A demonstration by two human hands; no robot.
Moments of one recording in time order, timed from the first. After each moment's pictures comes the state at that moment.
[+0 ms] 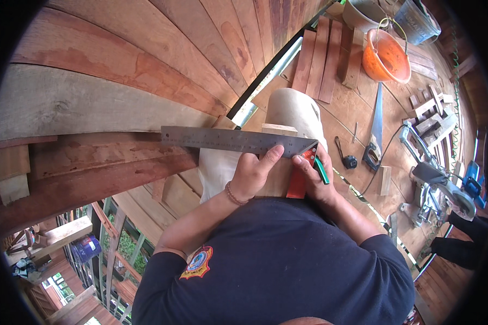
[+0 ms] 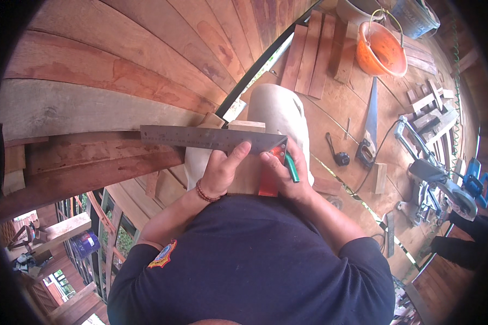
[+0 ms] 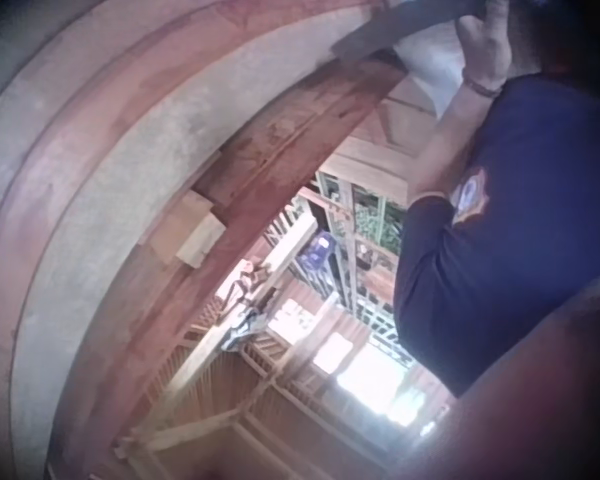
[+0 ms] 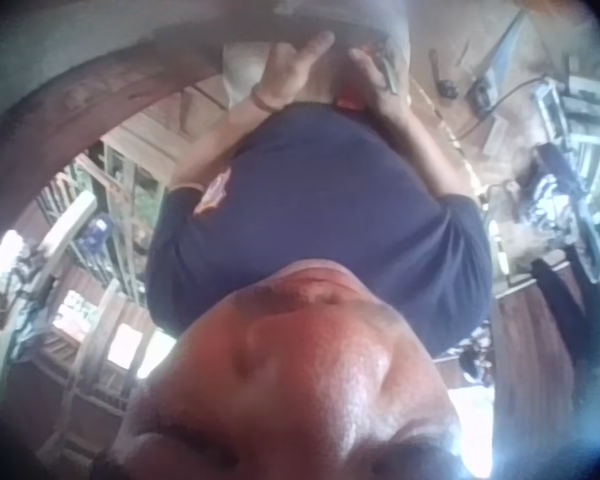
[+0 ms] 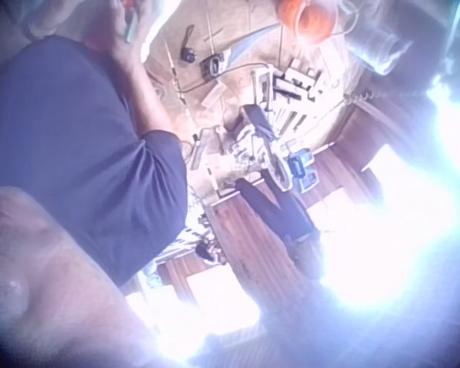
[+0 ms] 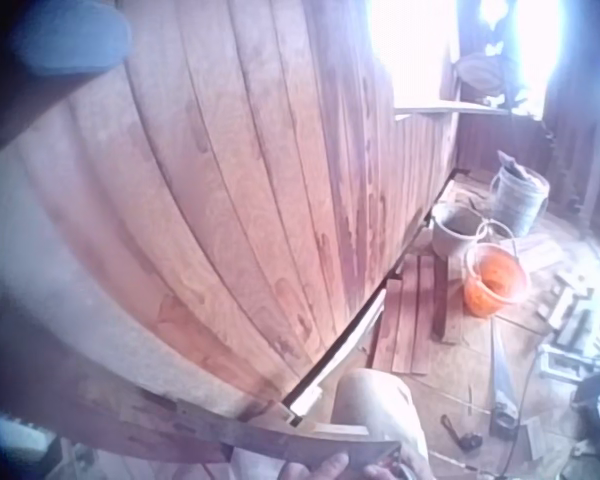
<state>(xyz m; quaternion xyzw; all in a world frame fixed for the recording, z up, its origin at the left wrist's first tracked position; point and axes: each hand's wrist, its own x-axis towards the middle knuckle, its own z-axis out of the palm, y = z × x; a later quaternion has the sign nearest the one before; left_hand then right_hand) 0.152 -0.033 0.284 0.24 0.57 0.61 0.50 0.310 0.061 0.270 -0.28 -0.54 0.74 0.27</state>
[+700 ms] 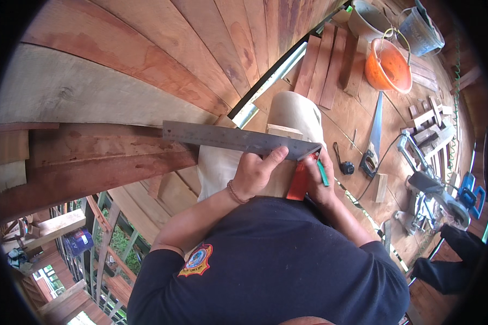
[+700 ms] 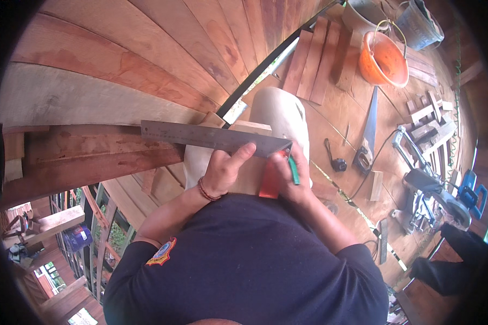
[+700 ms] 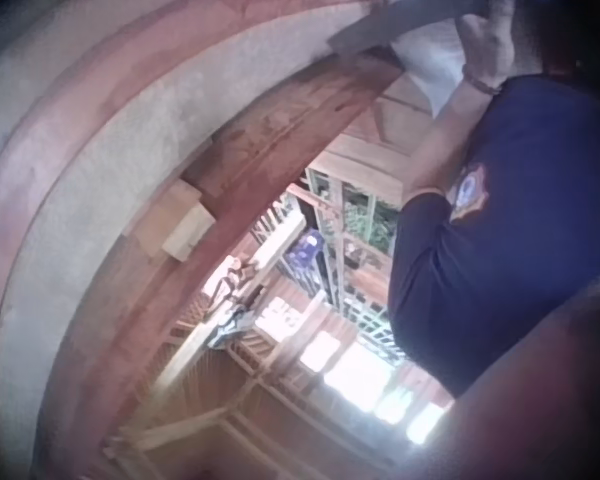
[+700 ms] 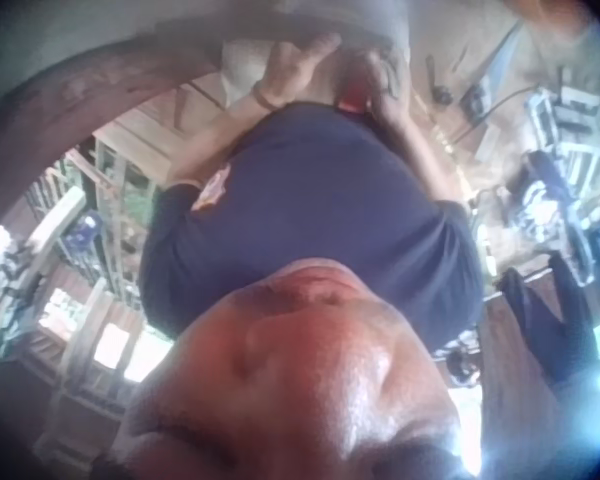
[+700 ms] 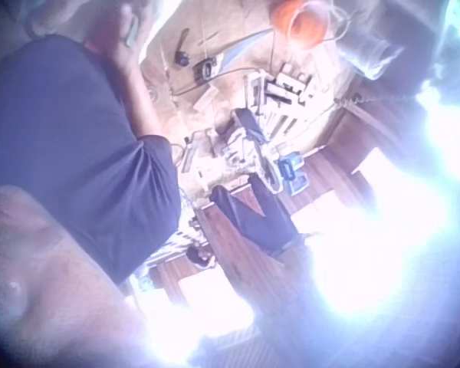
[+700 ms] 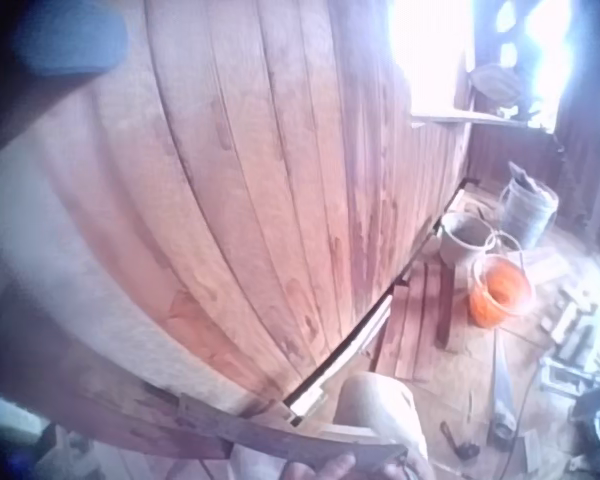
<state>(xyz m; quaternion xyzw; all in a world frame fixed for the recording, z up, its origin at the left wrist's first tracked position) 0.151 -0.031 0.281 0.27 0.58 0.61 0.47 0.314 0.057 0.252 -0.32 -0.58 0.68 0.31</state>
